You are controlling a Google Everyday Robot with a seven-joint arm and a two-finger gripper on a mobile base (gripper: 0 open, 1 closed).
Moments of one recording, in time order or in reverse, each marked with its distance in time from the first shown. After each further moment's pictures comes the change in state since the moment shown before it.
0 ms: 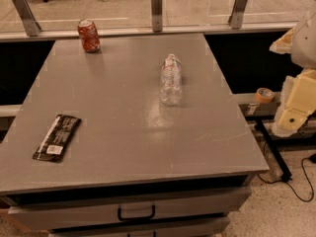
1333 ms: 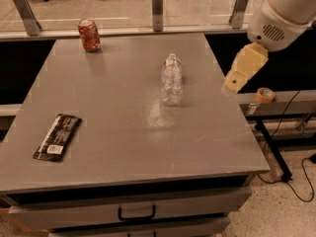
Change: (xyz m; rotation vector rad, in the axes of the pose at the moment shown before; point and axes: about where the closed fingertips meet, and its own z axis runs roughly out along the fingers) arm -0.041 -0.081 0.045 0.054 -0.048 0.262
